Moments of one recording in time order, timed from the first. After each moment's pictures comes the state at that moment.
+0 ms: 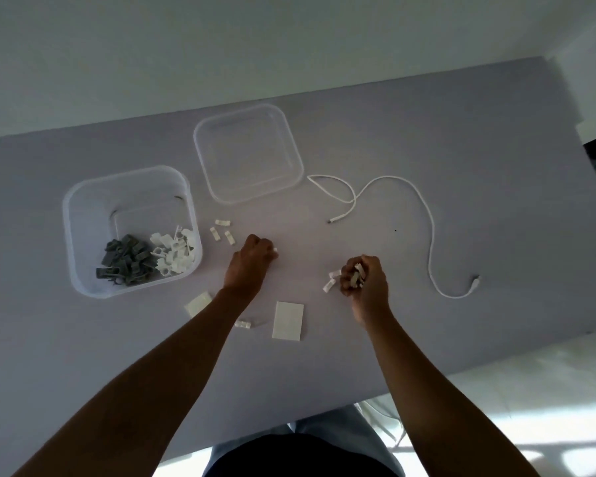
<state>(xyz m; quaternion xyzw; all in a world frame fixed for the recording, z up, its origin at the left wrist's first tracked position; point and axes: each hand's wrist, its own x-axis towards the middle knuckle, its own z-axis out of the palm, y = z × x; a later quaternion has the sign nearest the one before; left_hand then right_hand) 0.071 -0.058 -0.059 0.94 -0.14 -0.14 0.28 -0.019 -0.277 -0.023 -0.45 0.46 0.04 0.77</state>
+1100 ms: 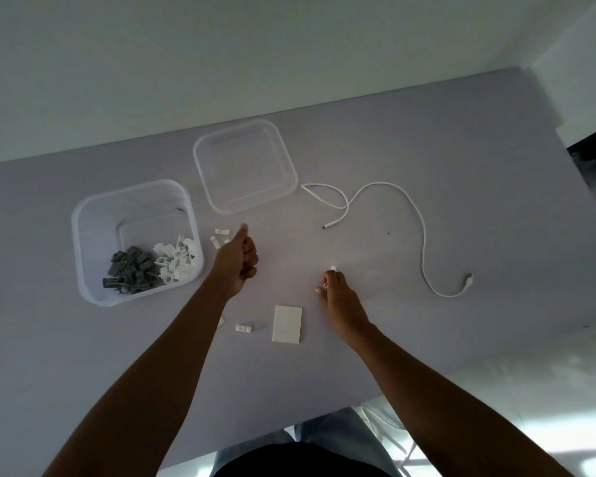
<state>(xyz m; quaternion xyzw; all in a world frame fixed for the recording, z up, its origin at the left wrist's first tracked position) 0.095 -0.052 -0.008 0.57 0.27 -0.34 0.70 -0.047 -0.252 -0.048 -0.94 0.13 0.13 0.29</state>
